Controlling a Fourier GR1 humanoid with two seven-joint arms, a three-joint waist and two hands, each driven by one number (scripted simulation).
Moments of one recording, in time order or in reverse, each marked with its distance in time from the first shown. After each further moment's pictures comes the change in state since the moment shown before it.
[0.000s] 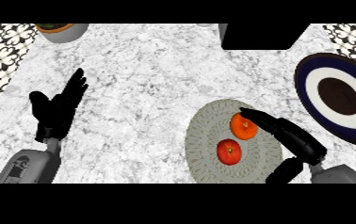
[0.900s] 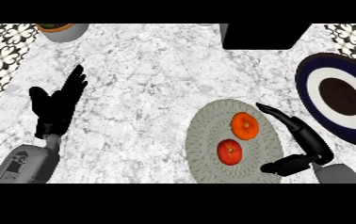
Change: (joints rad) left arm -0.035 0.054 -0.061 0.018 0.070 0.054 -0.011; right arm -0.002 0.052 -0.103 0.212 -0.334 -0.043 -0.330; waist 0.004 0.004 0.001
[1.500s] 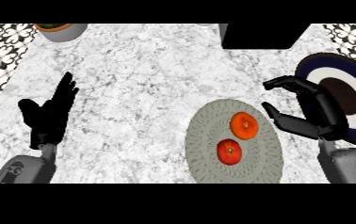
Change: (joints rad) left arm 0.071 0.001 0.013 -0.020 0.023 0.080 -0.058; right arm -0.079 0.028 -0.110 -0.324 -0.278 -0.137 0.501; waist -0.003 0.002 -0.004
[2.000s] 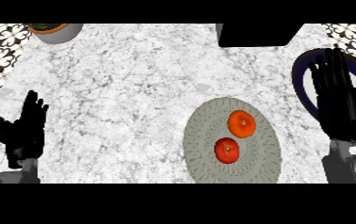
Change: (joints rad) left arm 0.107 -0.014 0.148 0.042 0.071 0.120 -0.041; right arm 0.047 0.110 -0.158 -0.103 -0.168 -0.280 0.196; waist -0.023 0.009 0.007
